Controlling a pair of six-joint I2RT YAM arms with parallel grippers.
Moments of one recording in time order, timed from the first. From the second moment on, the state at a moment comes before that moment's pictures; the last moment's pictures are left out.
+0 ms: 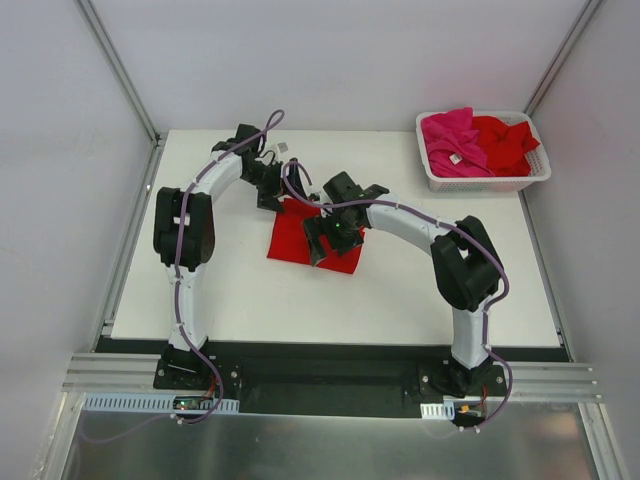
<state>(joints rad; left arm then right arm) -0.20 2.19 1.81 -0.79 0.73 -0.28 0.71 1.97 1.50 -0.71 -0.32 0.21</state>
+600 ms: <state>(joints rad) -0.21 2.21 1.89 -0.79 0.73 -0.28 0.71 1.98 1.52 -0.73 -0.32 0.19</state>
